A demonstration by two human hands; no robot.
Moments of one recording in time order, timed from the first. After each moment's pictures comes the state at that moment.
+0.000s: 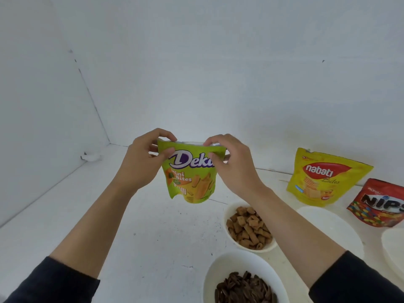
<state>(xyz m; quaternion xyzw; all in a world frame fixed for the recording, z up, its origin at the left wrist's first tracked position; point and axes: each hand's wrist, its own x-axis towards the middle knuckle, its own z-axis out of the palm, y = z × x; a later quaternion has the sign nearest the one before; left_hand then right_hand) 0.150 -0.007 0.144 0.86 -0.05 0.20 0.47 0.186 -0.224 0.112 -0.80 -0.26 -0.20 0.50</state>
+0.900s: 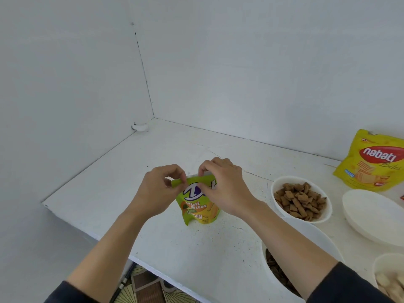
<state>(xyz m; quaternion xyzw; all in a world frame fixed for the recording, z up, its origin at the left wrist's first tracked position) 0.018 0.097 0.058 0.90 0.05 0.10 0.41 0.084 -0.090 0.045 -0.89 -0.31 -0.06 0.31</state>
